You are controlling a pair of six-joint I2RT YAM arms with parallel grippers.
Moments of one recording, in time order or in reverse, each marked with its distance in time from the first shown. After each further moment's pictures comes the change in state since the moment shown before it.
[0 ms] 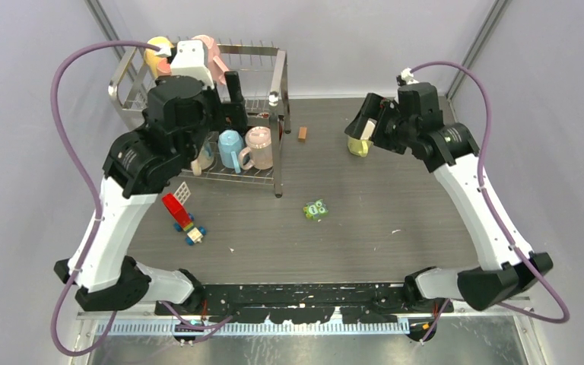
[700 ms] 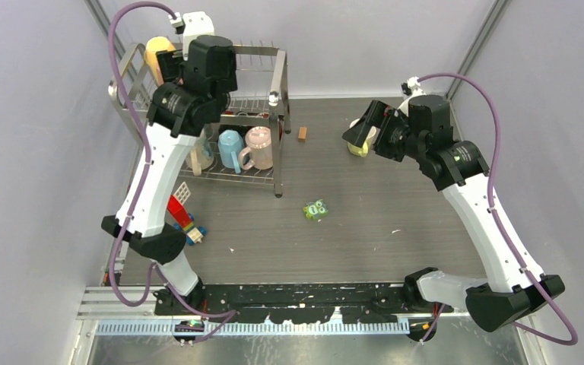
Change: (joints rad) left arm 0.164 0.371 0.317 -0.097 -0.347 0.047; right arm 0.000 -0.158 -0.151 0.106 -0.111 0.040
